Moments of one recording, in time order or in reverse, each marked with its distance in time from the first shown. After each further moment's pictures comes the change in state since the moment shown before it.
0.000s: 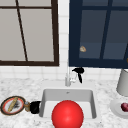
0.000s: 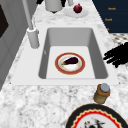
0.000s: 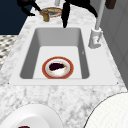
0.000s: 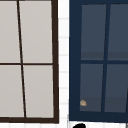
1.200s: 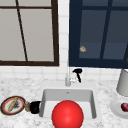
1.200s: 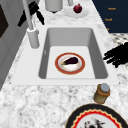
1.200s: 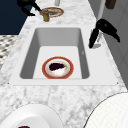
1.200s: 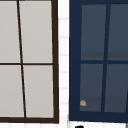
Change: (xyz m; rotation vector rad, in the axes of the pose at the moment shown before) left hand 0.000 0.000 0.000 0.000 0.000 0.000; right hand -0.053 0.055 -0.178 0.116 0.049 -0.004
